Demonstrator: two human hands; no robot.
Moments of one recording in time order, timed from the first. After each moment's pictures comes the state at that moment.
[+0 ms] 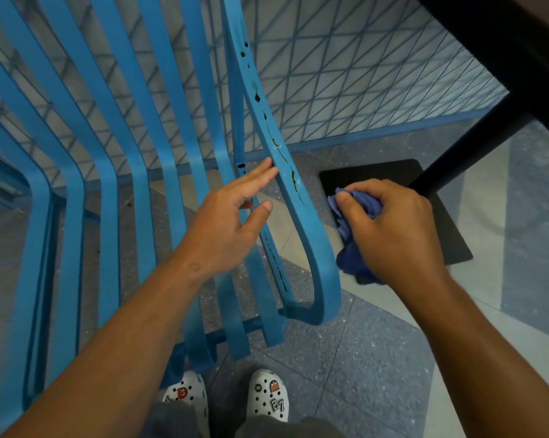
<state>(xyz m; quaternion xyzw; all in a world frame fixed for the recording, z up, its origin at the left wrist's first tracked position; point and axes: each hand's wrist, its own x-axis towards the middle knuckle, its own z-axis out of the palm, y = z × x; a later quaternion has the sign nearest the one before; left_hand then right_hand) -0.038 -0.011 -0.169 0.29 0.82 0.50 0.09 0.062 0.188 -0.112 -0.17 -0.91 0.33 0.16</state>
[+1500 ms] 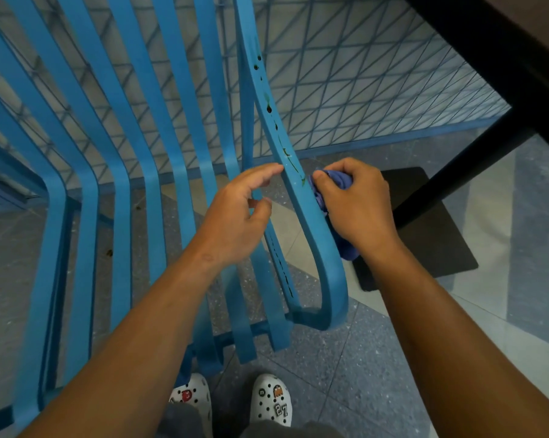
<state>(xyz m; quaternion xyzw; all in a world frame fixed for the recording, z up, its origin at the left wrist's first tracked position) -0.048 -0.007 -0.161 0.22 0.83 0.51 0.08 0.000 0.173 -0.127 -0.23 -0.87 0.41 0.14</state>
